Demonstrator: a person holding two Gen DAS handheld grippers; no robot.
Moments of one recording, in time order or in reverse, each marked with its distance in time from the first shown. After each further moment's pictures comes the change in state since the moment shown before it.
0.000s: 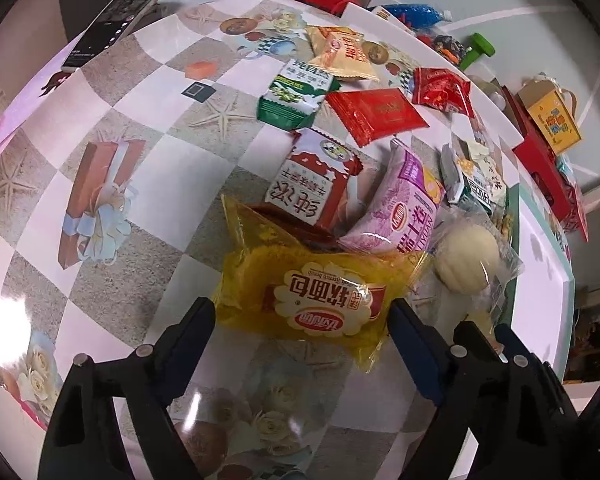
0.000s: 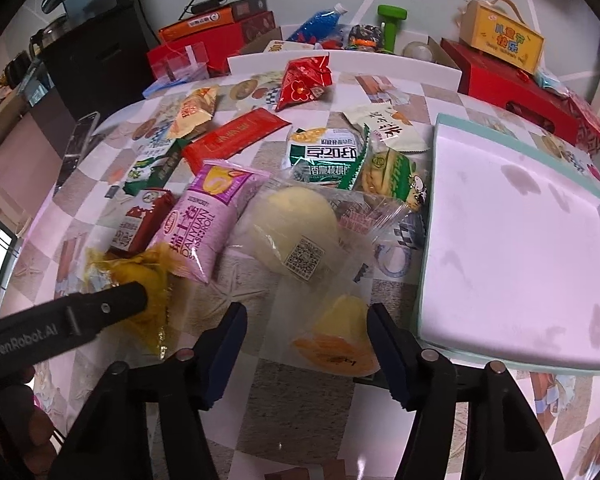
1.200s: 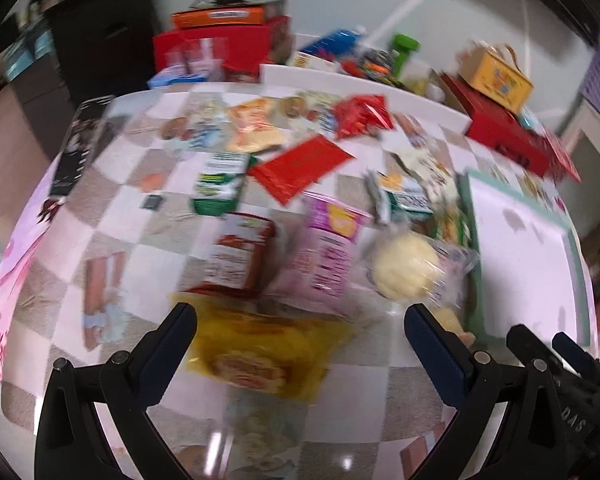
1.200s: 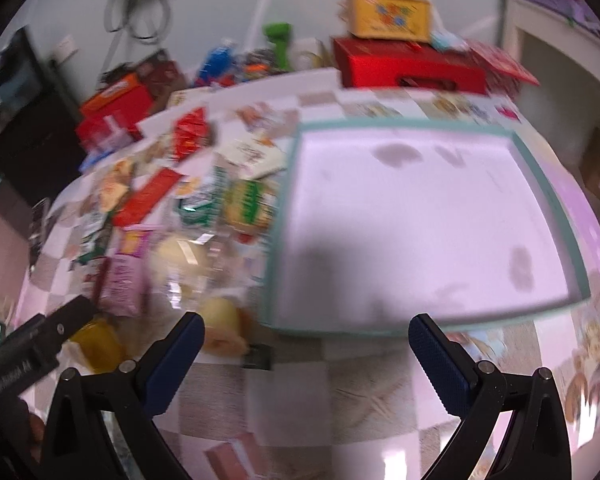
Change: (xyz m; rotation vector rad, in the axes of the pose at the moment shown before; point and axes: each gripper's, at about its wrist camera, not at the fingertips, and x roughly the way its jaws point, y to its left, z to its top) left arm -0.042 -0.053 -0.004 0.270 -0.207 0.058; right arm -0.054 -0.075 -0.006 0.243 -0.073 -0.113
